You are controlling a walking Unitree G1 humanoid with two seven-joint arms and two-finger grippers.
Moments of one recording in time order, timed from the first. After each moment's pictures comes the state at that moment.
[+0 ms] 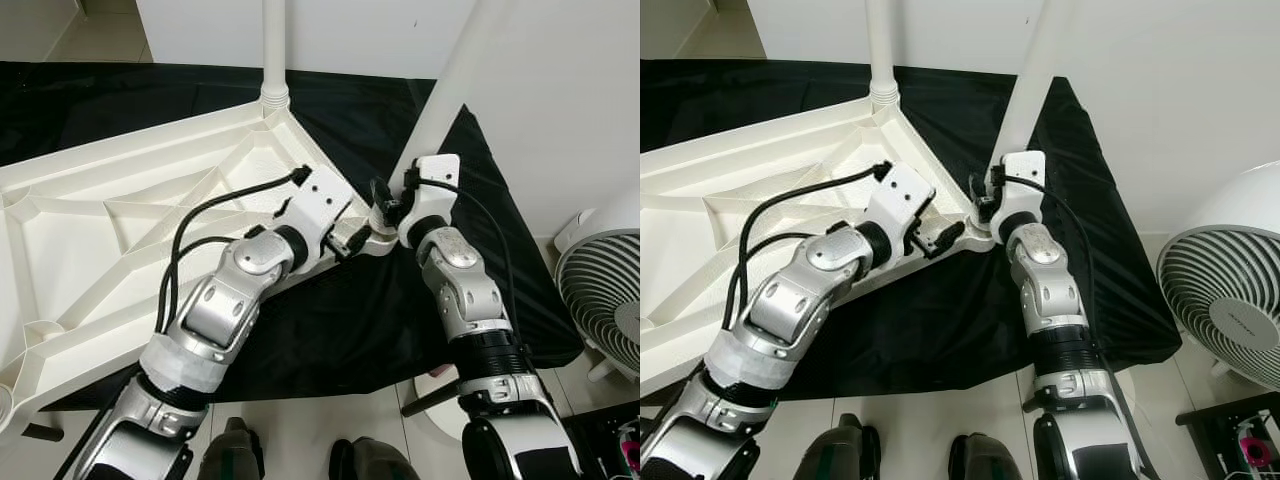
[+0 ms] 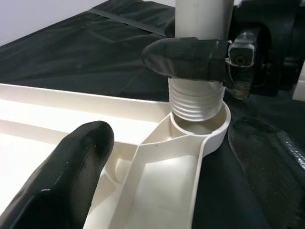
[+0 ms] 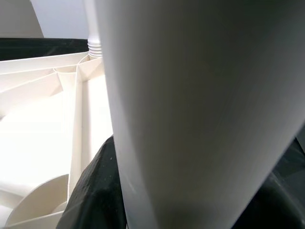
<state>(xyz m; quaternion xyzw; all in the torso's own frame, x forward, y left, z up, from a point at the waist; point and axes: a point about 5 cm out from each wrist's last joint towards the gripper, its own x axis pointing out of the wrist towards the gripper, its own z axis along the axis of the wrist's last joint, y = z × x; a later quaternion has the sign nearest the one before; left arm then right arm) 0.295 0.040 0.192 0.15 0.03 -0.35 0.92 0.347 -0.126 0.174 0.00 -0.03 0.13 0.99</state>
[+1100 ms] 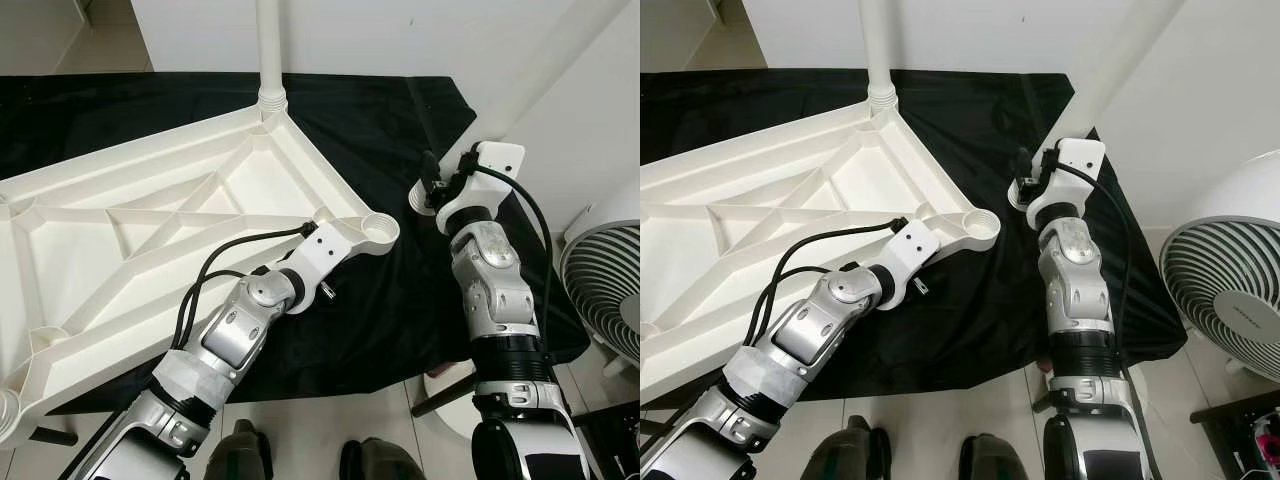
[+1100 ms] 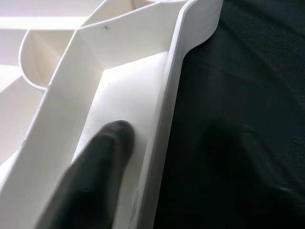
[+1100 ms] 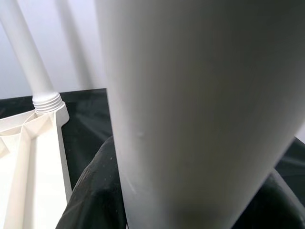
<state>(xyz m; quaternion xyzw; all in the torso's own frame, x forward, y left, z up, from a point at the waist) 0.294 0.041 0.128 0.21 0.13 -0.37 0.90 0.341 -0.167 0.196 0.03 -0.11 0.03 0.99</state>
